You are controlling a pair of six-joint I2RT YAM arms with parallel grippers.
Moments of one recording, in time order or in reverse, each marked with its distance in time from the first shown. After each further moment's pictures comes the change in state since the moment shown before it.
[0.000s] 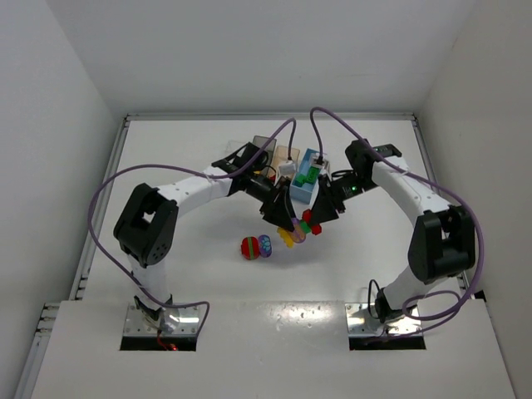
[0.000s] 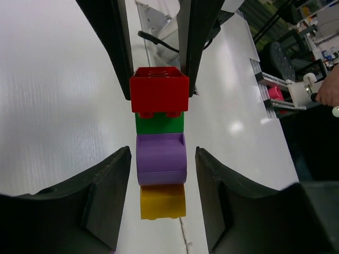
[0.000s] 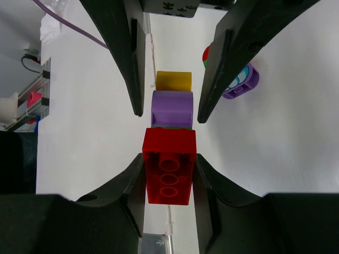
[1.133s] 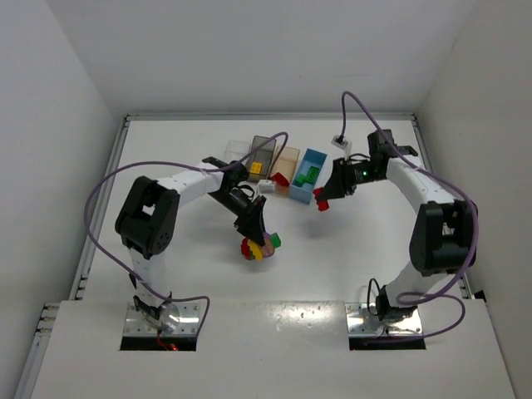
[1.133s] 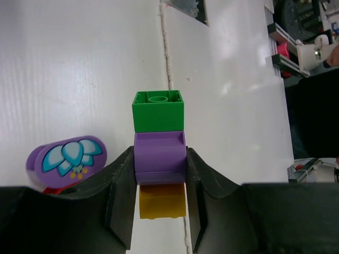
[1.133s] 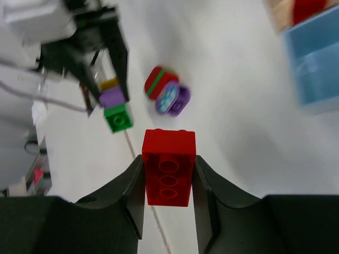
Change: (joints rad) left arm 0.114 0.071 -0.020 -0.655 -0.093 0.624; right arm -0.169 0.021 -0.054 0.335 0.040 0.405
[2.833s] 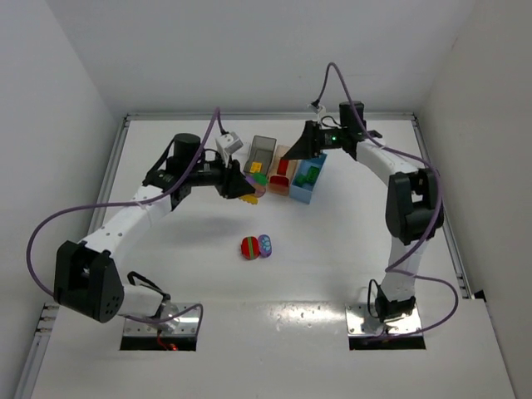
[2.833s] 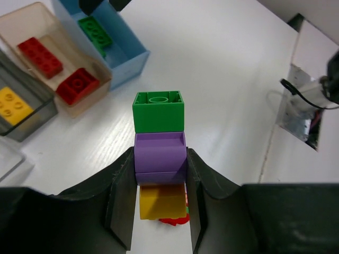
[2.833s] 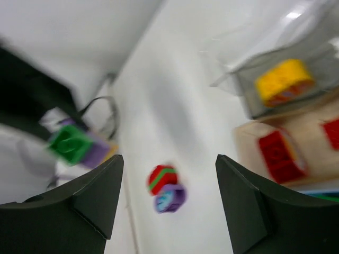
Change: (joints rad) left arm 0.160 -0.570 -0.267 0.835 -0.425 -0.763; right arm 0.151 0.372 0.329 0.664 0.017 0.652
